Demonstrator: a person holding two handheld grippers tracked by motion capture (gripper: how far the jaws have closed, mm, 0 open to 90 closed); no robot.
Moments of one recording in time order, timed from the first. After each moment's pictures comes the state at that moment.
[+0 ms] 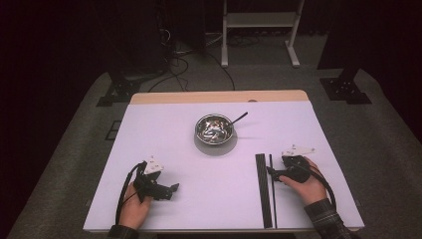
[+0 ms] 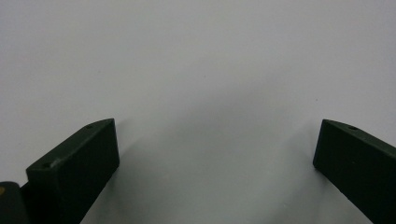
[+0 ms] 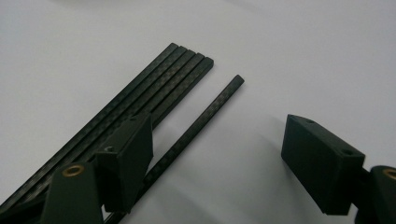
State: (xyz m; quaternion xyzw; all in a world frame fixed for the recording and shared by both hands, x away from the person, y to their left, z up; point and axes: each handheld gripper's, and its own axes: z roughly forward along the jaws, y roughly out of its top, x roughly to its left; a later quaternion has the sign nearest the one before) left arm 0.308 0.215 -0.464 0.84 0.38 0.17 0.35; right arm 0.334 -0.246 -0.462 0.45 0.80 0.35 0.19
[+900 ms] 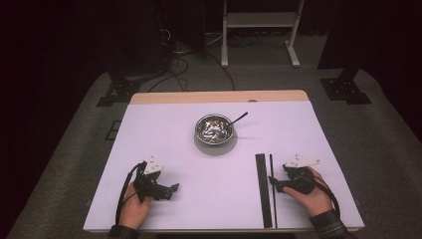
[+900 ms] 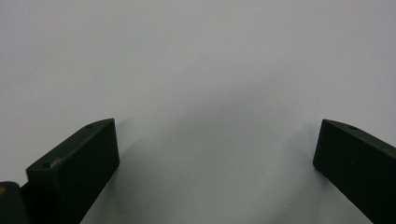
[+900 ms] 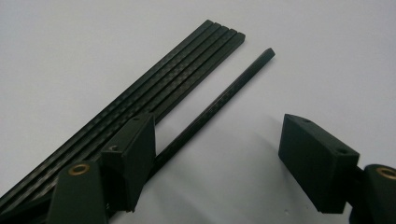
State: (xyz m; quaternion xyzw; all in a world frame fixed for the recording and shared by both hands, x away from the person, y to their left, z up) left arm 0.308 0.215 -0.464 0.84 0.38 0.17 0.35; right arm 0.302 -0.250 -0.464 0.43 0.81 0.36 0.19
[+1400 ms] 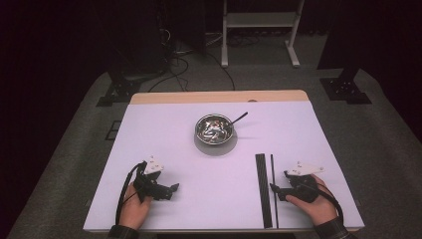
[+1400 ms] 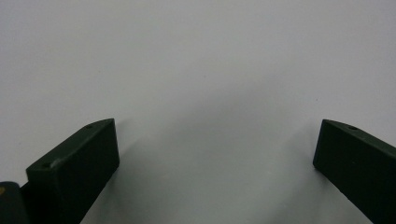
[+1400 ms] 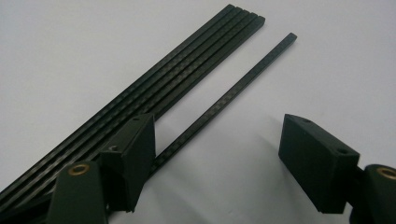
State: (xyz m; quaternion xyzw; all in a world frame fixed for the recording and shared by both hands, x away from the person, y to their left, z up) left arm 0.308 0.215 -0.464 0.84 0.38 0.17 0.35; right arm 0.280 -0.252 -0.463 0.41 0.82 0.36 0.18
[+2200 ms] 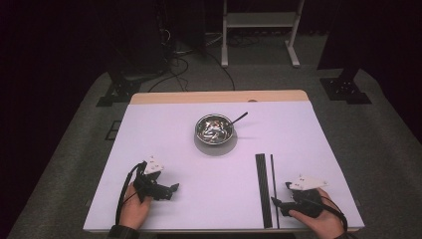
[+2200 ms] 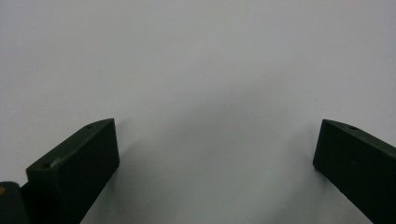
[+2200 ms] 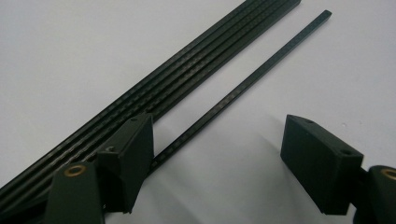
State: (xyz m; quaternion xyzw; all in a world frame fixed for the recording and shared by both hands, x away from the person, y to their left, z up) left arm 0.308 0.215 -0.464 0.84 0.38 0.17 0.35; right arm 0.244 -0.251 -0.463 0.39 0.83 0.36 0.17
